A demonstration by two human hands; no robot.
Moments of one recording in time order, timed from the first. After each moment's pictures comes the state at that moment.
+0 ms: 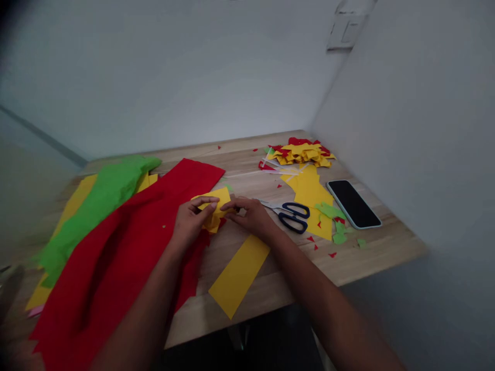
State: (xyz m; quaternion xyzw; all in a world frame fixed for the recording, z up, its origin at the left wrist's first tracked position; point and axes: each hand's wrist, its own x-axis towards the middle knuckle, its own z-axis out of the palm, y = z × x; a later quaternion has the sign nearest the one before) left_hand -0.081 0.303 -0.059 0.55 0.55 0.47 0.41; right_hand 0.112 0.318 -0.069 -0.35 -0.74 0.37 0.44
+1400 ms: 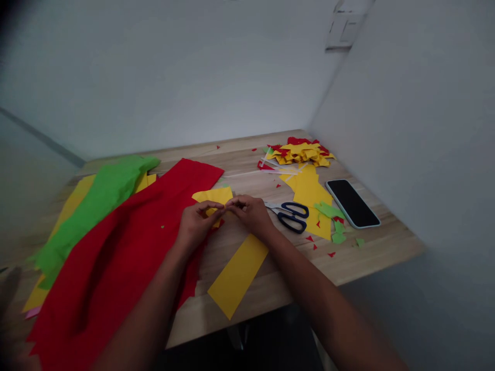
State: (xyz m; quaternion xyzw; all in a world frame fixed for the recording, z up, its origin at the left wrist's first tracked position) left_hand -0.078 0.305 -0.075 0.64 0.55 0.43 0.32; right_hand 0.106 0.321 -0.076 -0.44 -0.69 0.35 0.46
